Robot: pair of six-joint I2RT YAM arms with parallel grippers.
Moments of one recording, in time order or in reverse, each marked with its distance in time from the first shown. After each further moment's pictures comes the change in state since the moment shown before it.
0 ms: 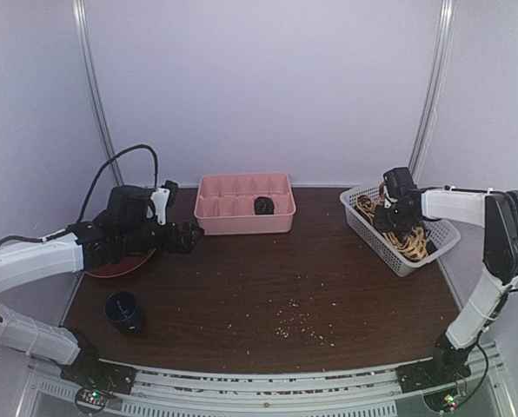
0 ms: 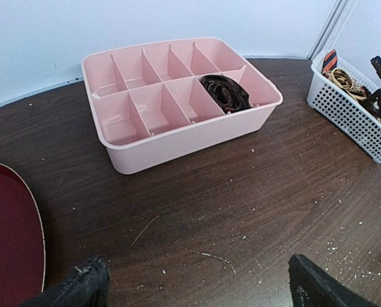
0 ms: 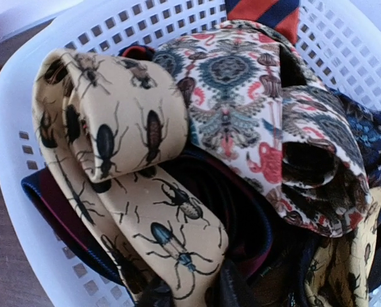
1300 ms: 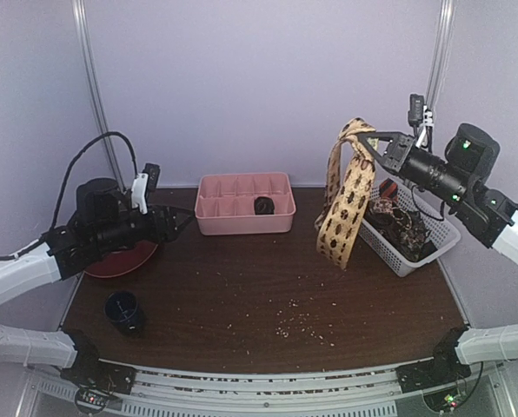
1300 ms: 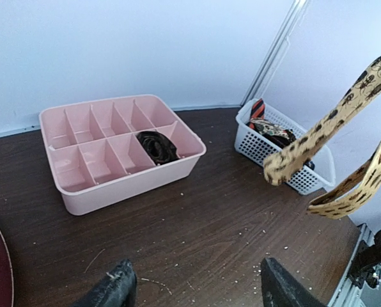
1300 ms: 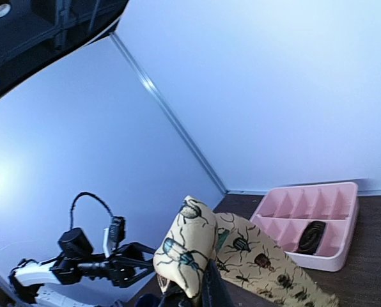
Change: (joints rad) left arm 0.002 -0.195 -0.022 0.071 0.177 -0.092; right arm 0.378 -0.683 -0.043 0.399 -0.433 0.322
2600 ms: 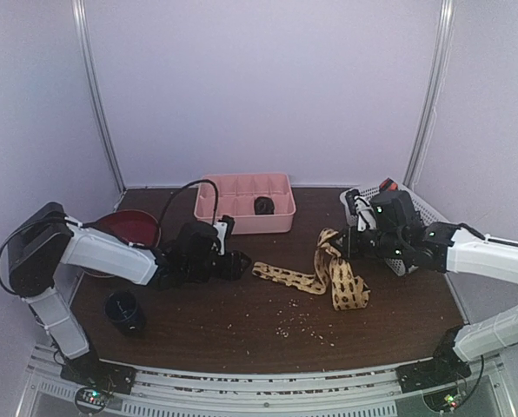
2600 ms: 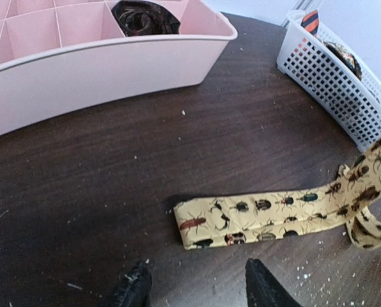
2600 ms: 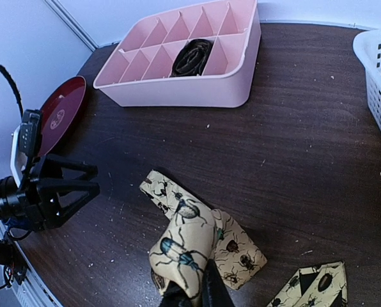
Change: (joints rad) left arm -0.248 0.696 0.044 0.358 -0.216 -0.150; right arm 0.149 0.191 -0.268 -0.236 0.260 -0.100
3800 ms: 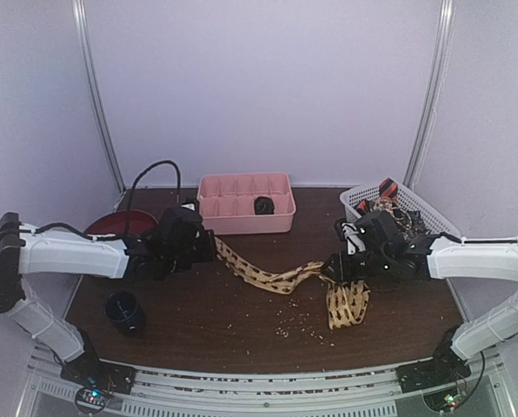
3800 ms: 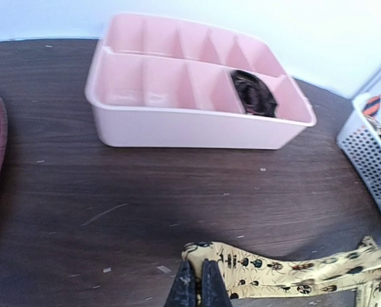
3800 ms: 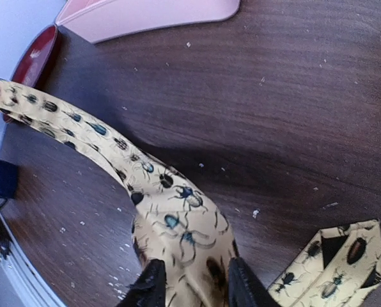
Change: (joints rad) left arm 0.000 -0.198 0.031 -0.253 -0.334 -0.186; right arm 0.000 0.111 -0.103 0.042 -0.098 0.043
